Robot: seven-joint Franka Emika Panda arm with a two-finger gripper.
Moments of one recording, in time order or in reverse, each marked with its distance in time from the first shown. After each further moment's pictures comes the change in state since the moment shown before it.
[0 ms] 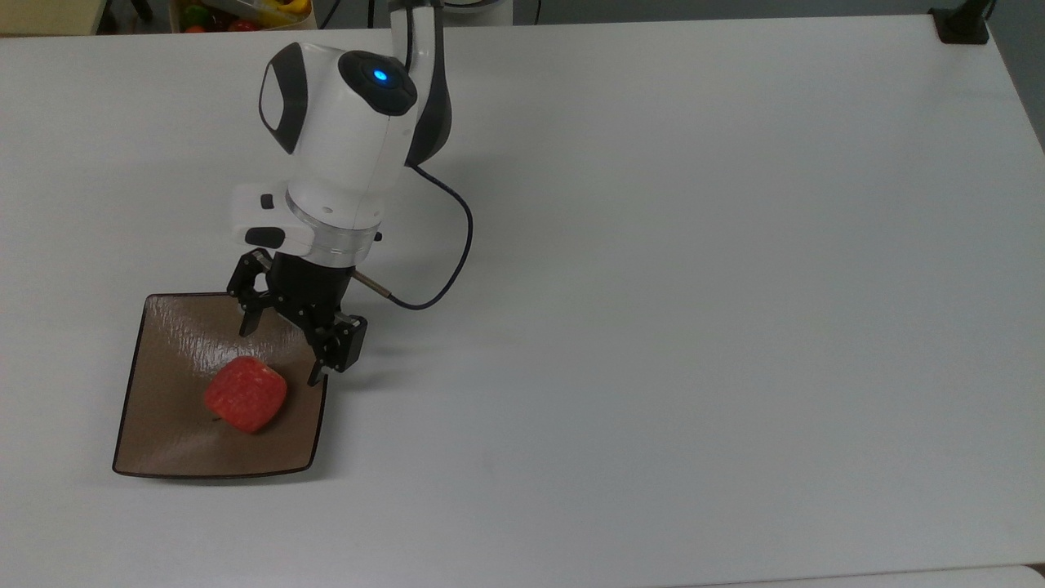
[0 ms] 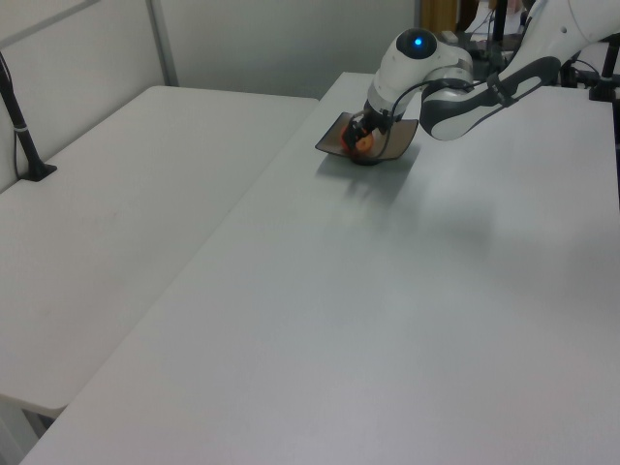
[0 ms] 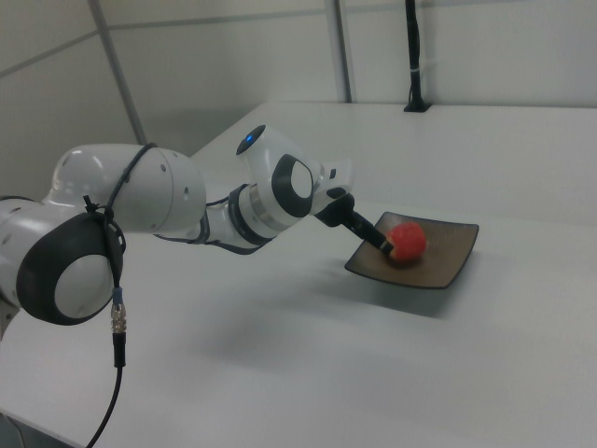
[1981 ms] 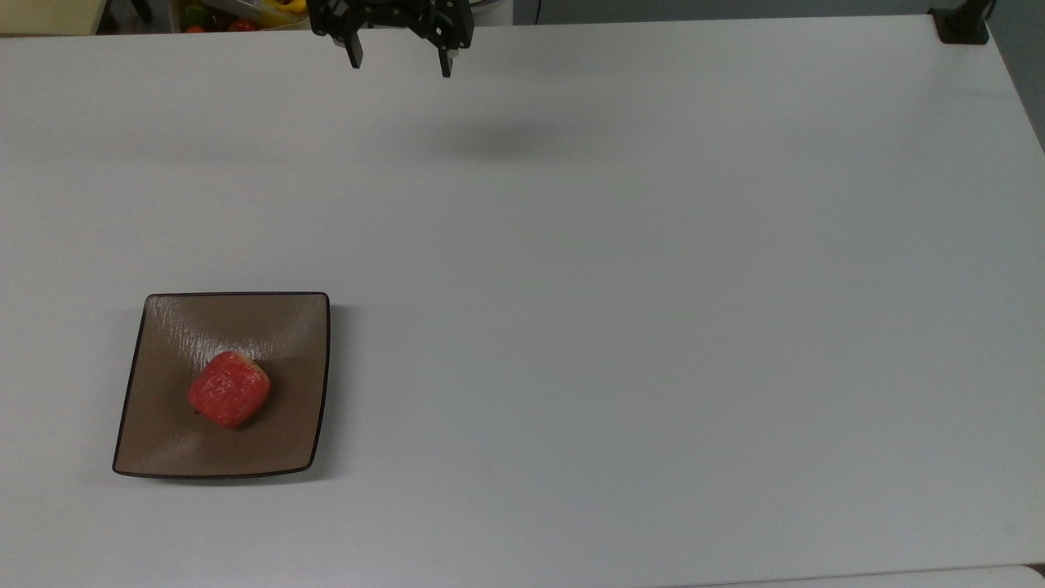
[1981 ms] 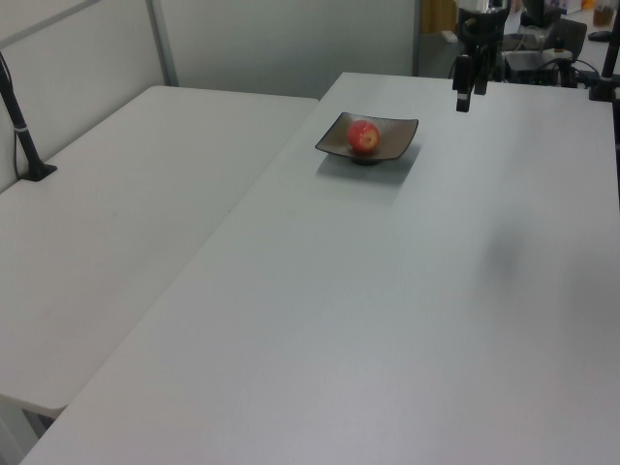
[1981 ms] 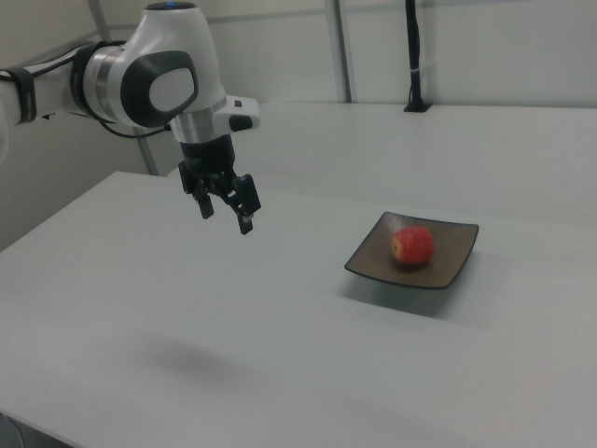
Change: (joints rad) arm 0.159 -0.653 -0.083 -0.298 0.763 -0.760 -0.871
